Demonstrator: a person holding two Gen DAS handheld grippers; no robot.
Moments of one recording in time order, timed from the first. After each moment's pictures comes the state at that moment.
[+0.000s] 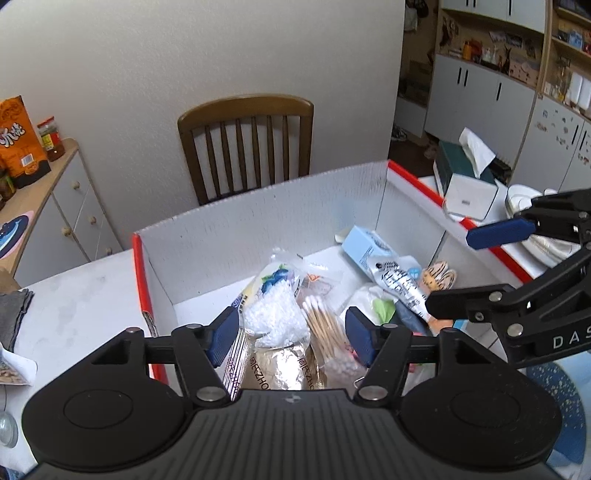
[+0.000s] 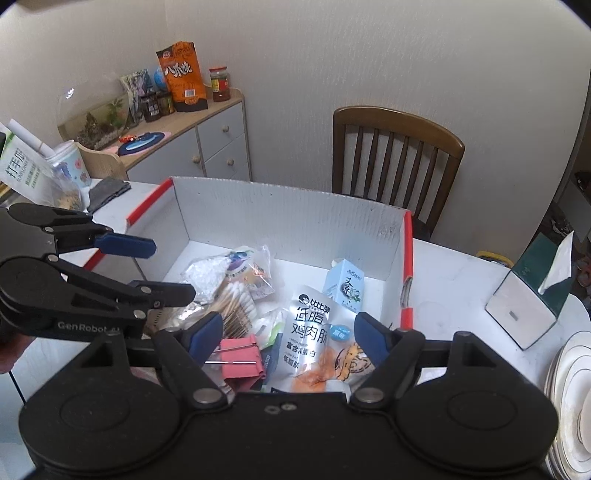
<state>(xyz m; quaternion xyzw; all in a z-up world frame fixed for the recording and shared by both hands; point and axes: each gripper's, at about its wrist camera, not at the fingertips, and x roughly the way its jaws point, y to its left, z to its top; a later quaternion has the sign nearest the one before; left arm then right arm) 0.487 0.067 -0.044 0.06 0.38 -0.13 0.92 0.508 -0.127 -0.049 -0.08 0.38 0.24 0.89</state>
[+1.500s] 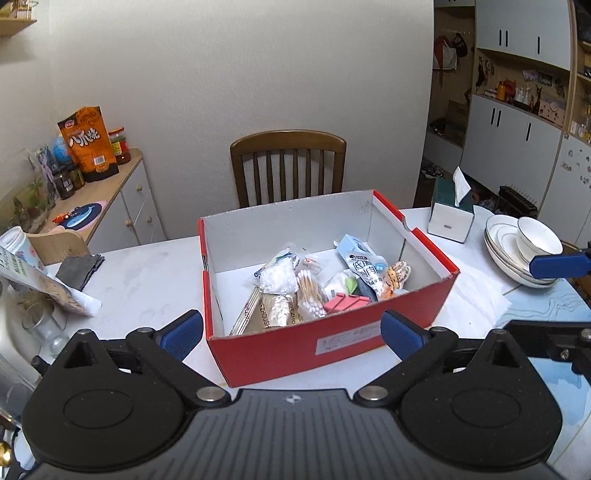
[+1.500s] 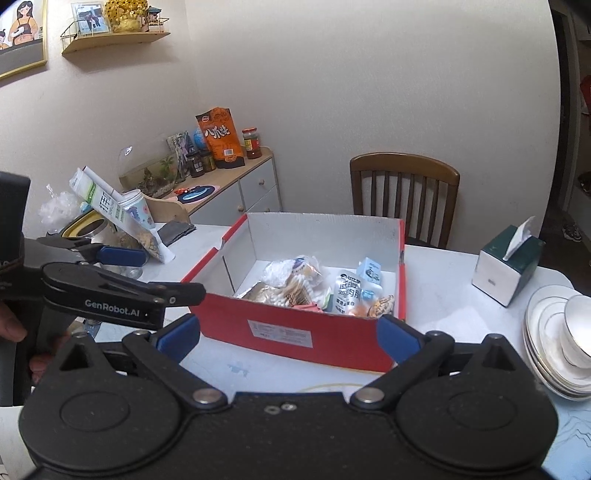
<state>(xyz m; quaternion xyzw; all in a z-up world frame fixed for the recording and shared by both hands) 0.347 0.049 0.017 0.04 0.33 -0.04 0.94 0.361 -0.183 0.009 -0.01 0.31 0.27 0.91</state>
